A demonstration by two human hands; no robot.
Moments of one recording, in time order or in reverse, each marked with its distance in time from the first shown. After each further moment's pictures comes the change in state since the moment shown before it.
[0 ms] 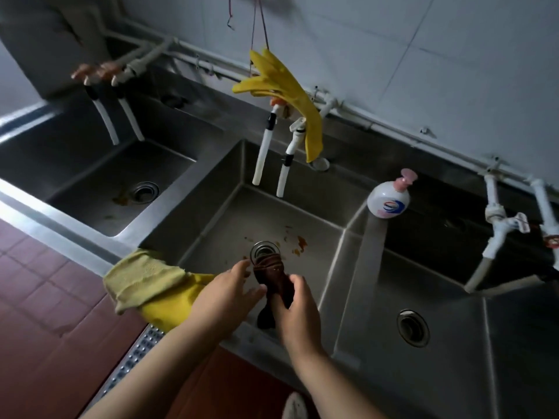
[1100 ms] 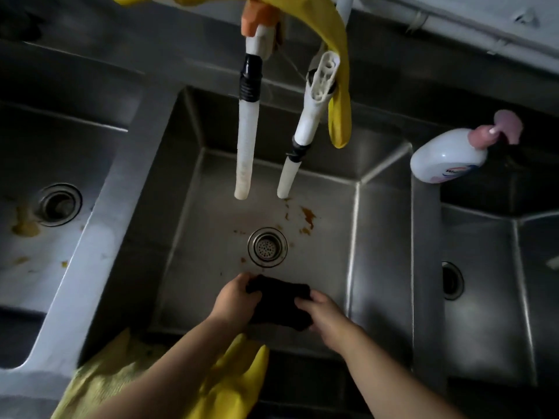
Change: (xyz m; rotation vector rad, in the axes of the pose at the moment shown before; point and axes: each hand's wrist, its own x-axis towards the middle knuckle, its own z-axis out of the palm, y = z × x) left_hand 0.225 -0.098 0.075 -0.204 -0.497 -0.302; right_hand 0.182 0.117 0.096 0.614 -0.195 0.907
